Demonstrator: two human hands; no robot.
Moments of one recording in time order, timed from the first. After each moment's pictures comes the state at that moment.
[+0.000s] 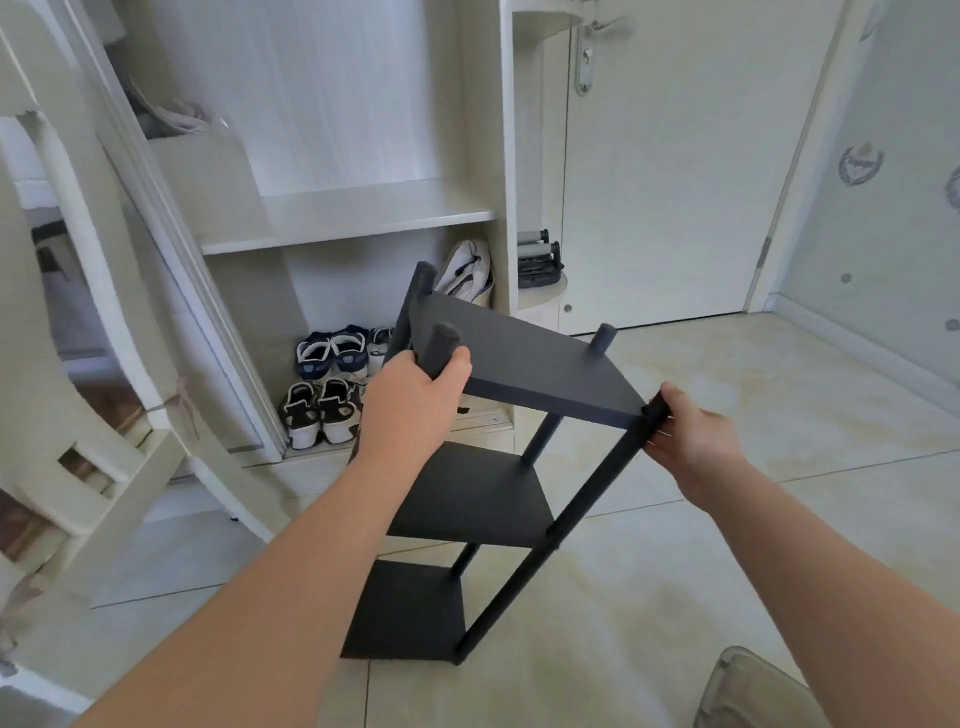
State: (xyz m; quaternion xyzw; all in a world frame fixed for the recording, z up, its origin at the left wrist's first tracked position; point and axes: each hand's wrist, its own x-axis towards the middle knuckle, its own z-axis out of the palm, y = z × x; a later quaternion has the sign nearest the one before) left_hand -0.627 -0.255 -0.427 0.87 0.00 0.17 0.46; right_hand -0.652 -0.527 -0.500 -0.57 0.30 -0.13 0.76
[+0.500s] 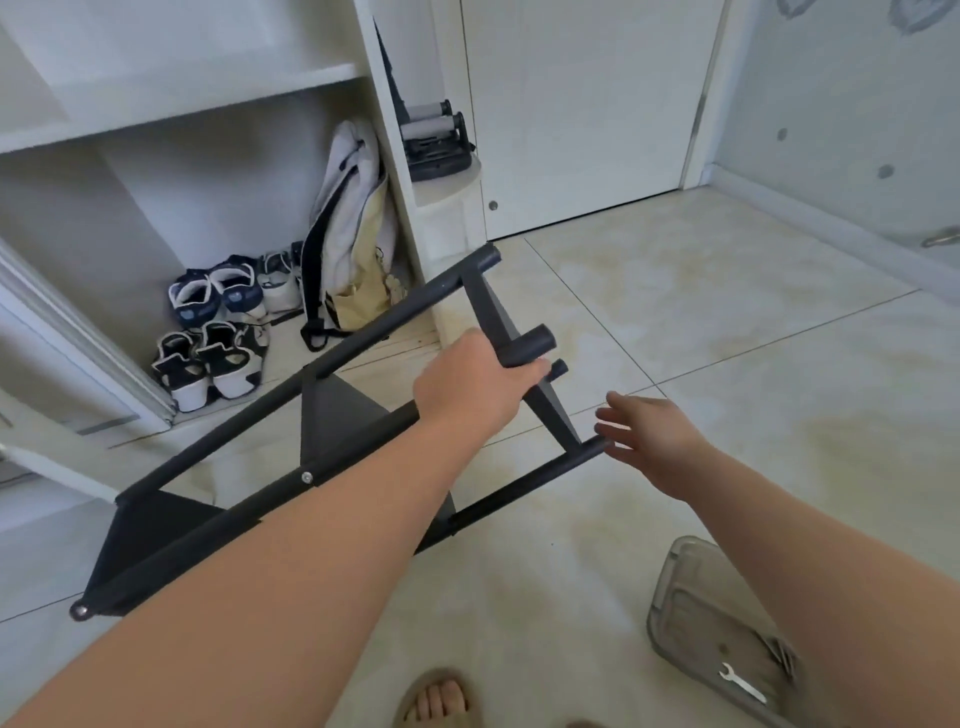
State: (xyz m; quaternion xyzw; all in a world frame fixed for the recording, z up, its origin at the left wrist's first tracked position) left_hand -0.604 -0.399 -0.542 0.95 -0.10 -0.03 0.29; right_hand -0.669 -0.582 -0.638 -0.59 0.34 0.00 0.74
